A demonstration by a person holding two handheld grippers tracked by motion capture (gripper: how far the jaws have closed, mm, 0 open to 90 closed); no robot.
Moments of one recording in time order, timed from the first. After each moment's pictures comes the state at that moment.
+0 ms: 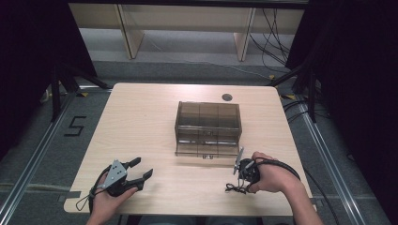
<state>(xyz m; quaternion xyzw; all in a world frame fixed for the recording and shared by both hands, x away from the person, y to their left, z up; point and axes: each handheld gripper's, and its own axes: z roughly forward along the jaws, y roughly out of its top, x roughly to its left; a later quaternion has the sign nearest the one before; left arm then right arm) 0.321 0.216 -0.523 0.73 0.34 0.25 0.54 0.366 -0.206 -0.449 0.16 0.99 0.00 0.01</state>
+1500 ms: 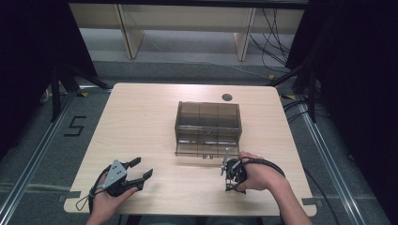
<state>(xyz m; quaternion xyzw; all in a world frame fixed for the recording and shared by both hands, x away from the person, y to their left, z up) 0.322 0.216 -0.523 0.72 0.34 0.25 0.55 0.374 -0.173 -0.460 0.11 0.99 0.00 0.00</state>
